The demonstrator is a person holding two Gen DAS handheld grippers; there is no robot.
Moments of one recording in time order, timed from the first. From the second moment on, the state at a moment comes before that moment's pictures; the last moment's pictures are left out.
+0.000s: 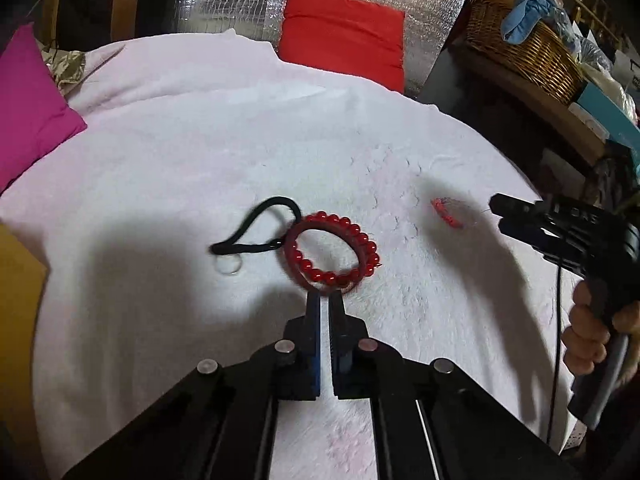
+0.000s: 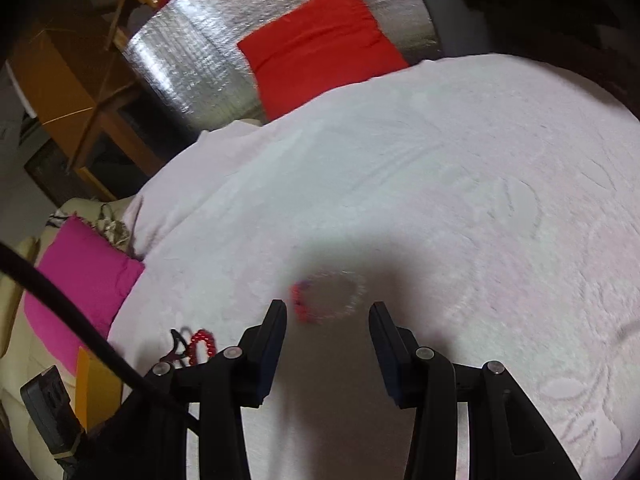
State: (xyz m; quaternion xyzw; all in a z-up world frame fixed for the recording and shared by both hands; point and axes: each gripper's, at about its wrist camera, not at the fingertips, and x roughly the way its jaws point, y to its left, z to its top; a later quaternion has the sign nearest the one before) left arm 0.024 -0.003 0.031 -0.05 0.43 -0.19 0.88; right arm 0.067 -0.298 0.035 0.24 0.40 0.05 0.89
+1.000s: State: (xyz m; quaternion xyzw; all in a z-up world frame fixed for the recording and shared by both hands) left arm 0.062 -0.007 0.013 -0.06 0.44 -0.18 0.88; right arm 0.072 -0.267 0.020 0.11 0.44 0.07 0.89
